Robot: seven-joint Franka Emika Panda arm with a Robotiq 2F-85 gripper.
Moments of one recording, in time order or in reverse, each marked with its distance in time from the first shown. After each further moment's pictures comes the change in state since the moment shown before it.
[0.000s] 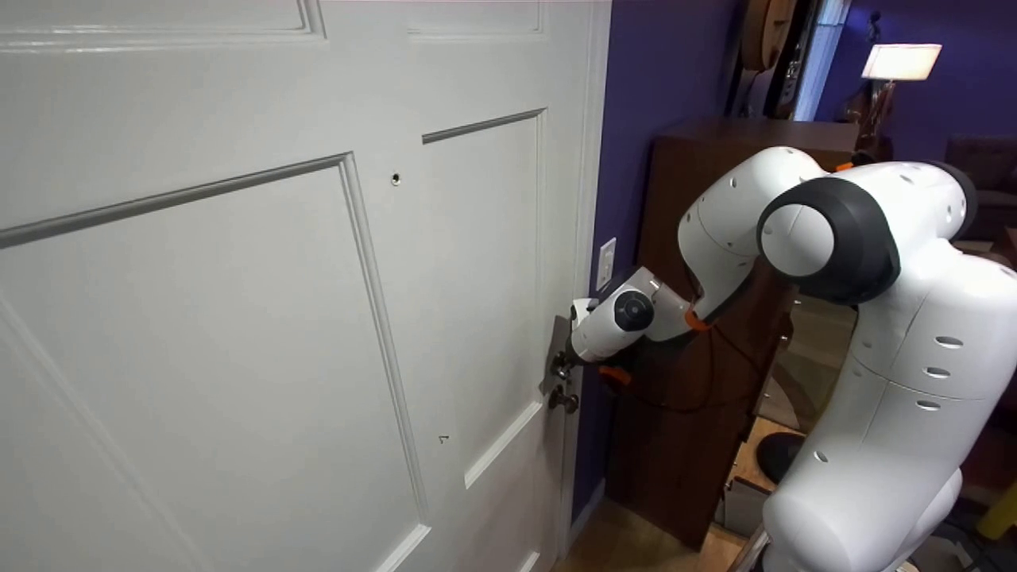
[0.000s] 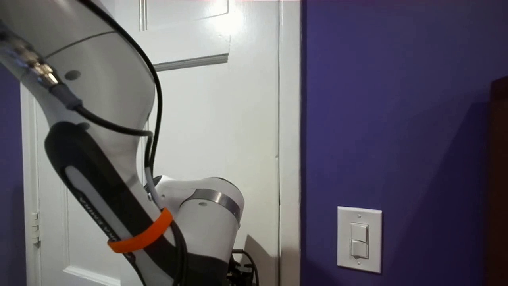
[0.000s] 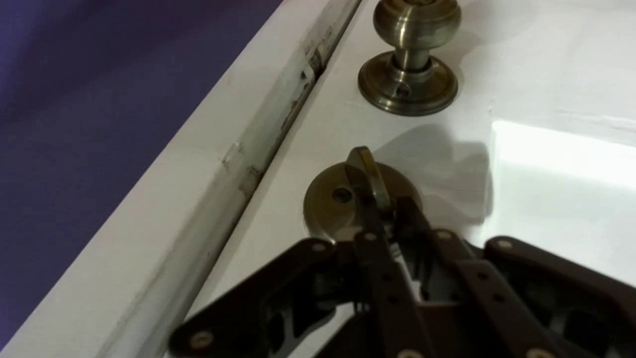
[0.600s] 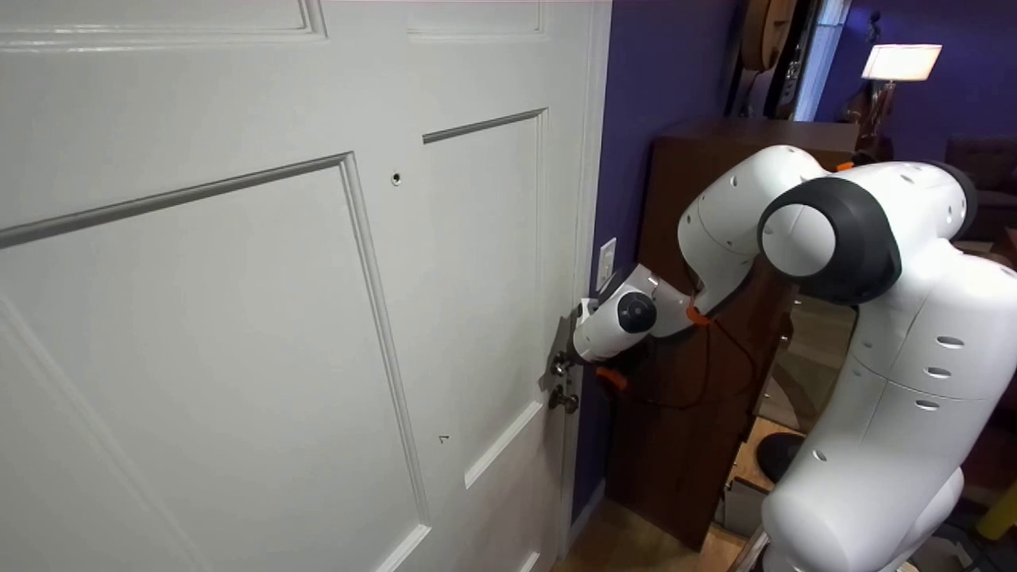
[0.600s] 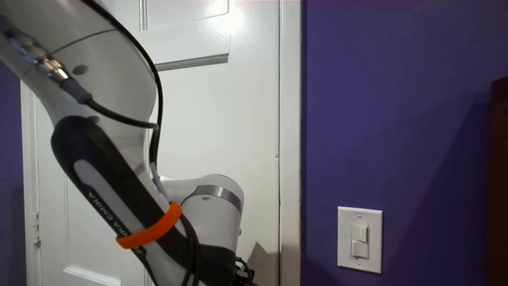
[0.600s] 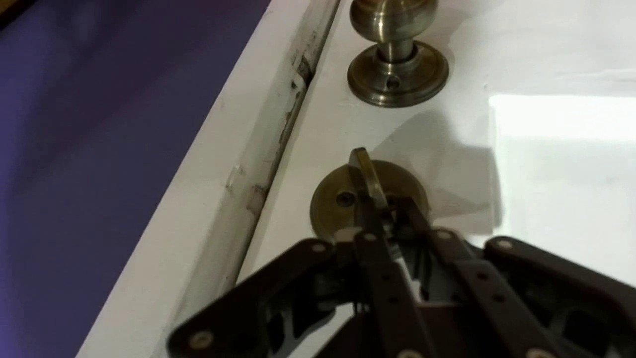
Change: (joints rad) arm -0.018 -0.002 0.023 0.013 -0.108 0.000 0.292
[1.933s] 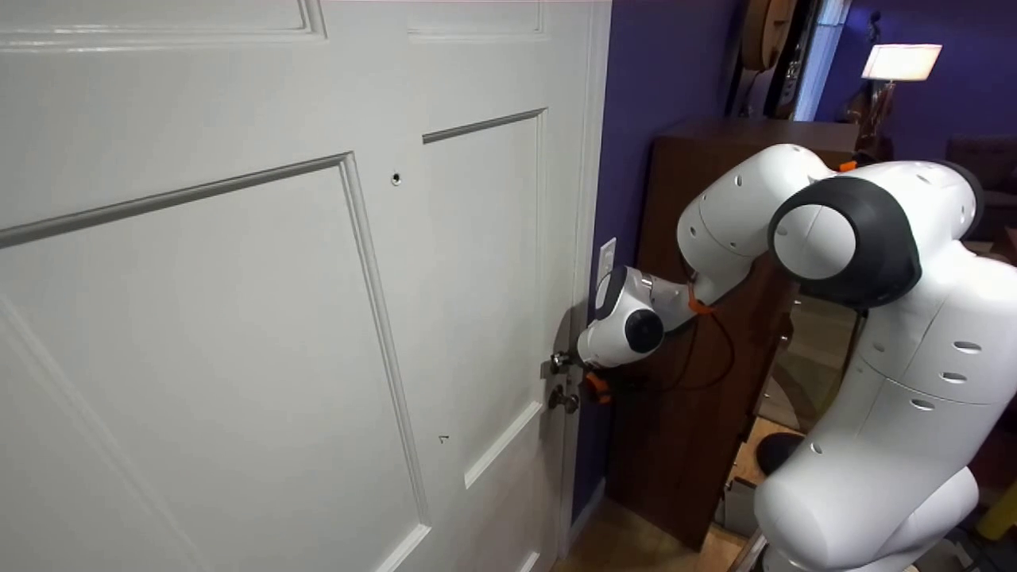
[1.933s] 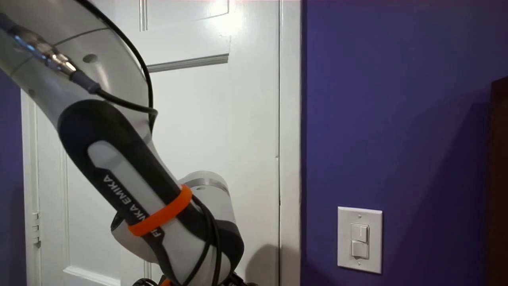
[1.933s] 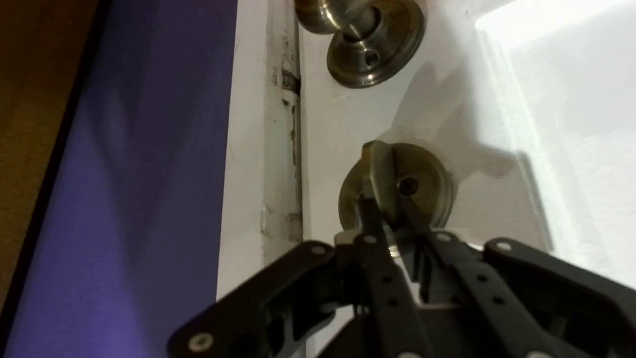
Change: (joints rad) arm -0.152 -0.027 0.207 -0.023 -0.316 -0.125 0.830
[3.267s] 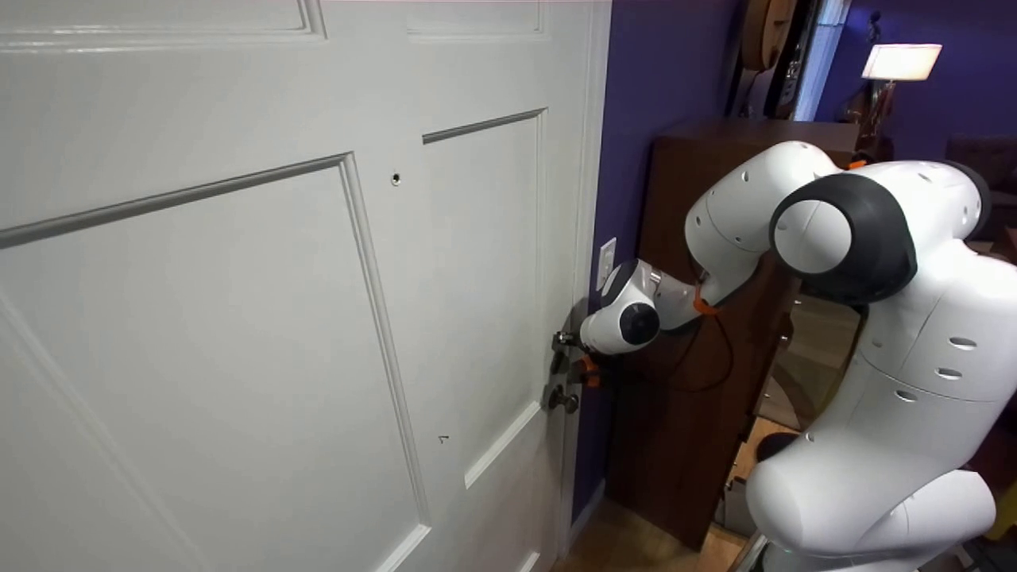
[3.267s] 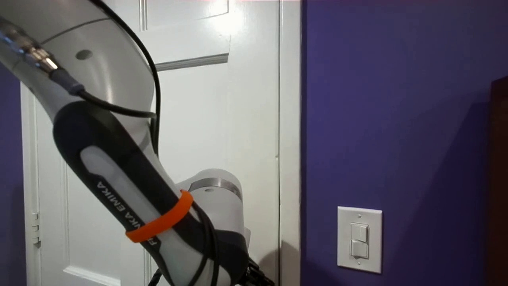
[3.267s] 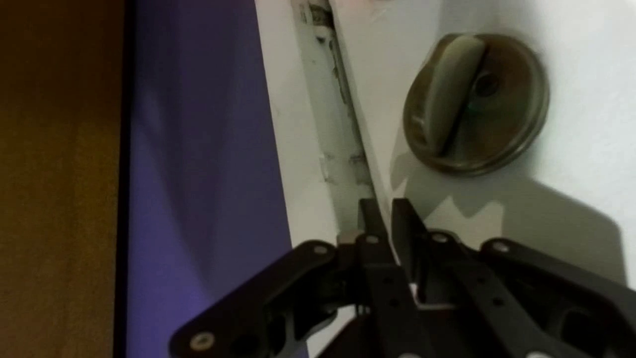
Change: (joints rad) arm -0.210 0.008 0.153 0.024 0.129 -0.084 0.082
